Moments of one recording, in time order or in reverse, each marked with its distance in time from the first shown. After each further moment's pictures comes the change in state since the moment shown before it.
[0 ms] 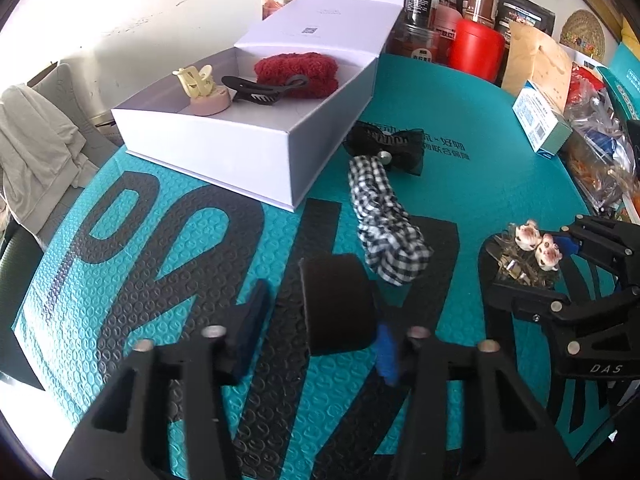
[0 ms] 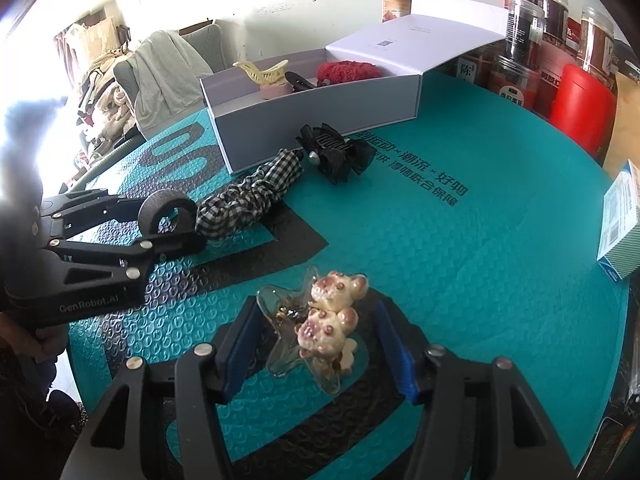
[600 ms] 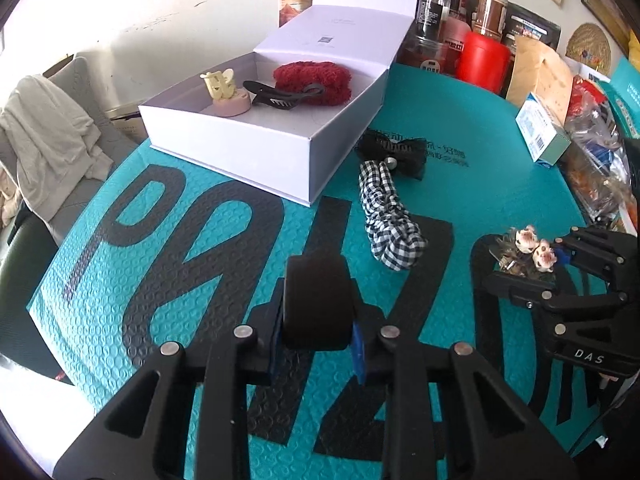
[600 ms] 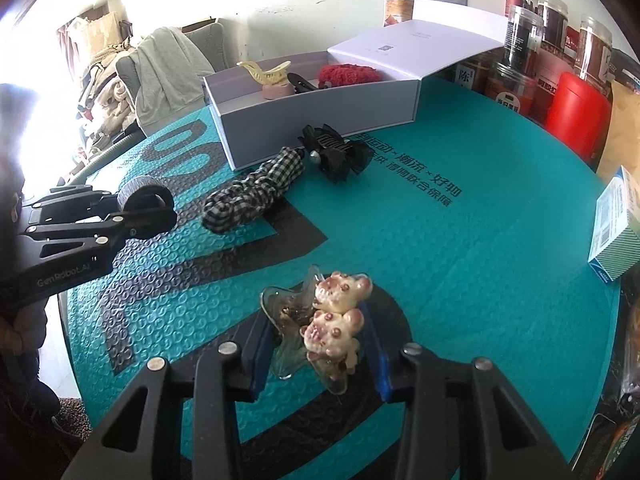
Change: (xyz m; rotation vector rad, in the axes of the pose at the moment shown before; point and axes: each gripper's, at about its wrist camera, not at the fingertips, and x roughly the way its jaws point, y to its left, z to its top) left arm -0.029 0.007 -0.009 -0.047 -0.006 0.013; right arm -0.011 0.004 -0.005 -0.027 -0.009 -0.006
